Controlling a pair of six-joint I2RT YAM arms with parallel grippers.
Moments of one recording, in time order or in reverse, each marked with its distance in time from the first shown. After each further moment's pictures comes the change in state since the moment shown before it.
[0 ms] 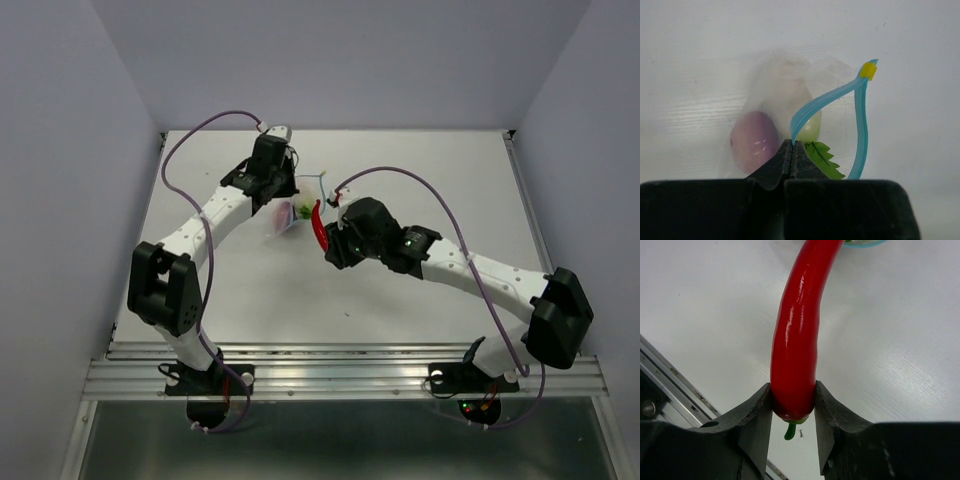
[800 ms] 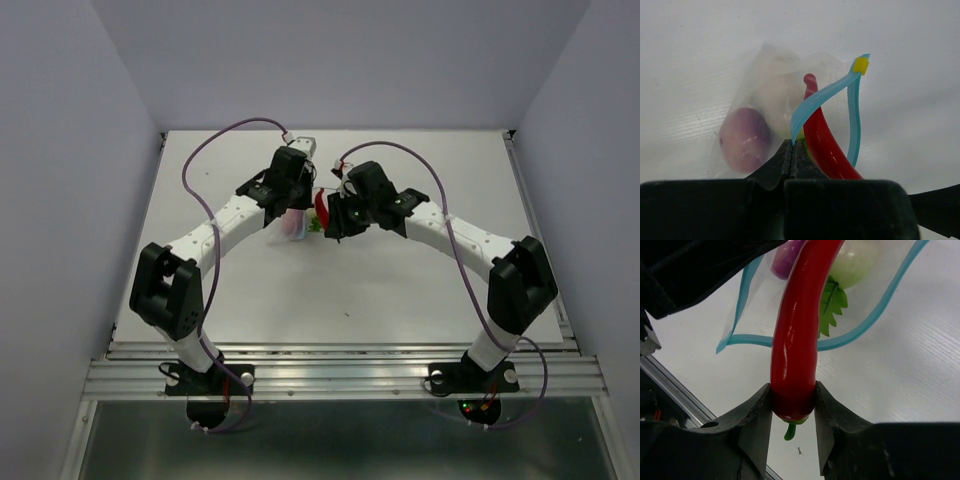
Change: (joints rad) left arm -0.108 -0.011 -0.055 0.039 0.005 0.072; right arm -0.199 0.232 0.225 -0.107 -0.270 0.042
